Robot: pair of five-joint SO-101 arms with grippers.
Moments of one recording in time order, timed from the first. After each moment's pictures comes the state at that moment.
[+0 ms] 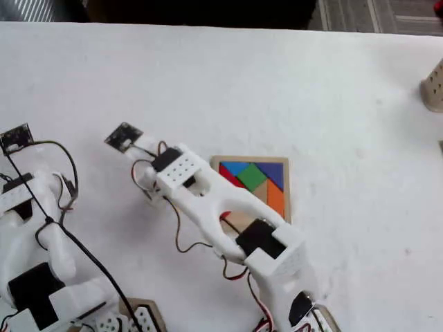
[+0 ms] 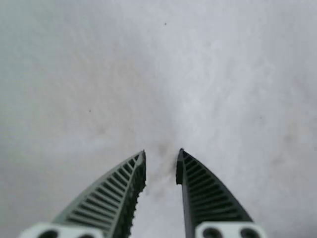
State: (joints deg) left arm -37.4 -9.5 48.2 45.1 -1.5; right arm -48.6 25.7 0.2 59.0 12.5
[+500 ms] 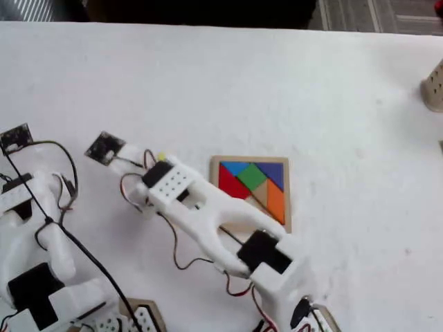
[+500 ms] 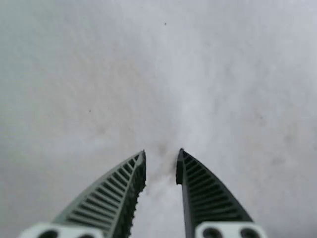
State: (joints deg) left arm -37.4 -9.5 48.2 45.1 -1.5; right arm -52.7 21.1 4.8 52.6 13.4
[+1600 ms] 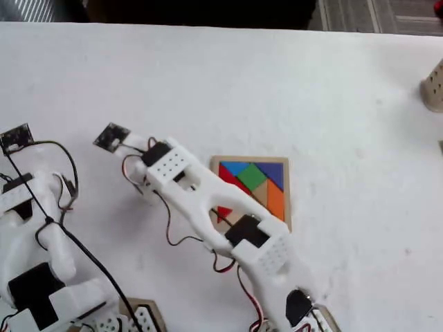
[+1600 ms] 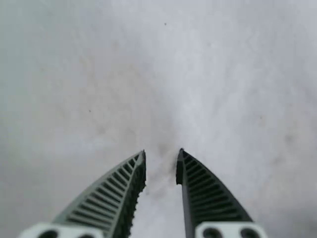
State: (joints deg) left arm -37.4 -9.5 48.2 45.1 -1.5; right arm -47.6 34.0 -11.6 65.5 16.7
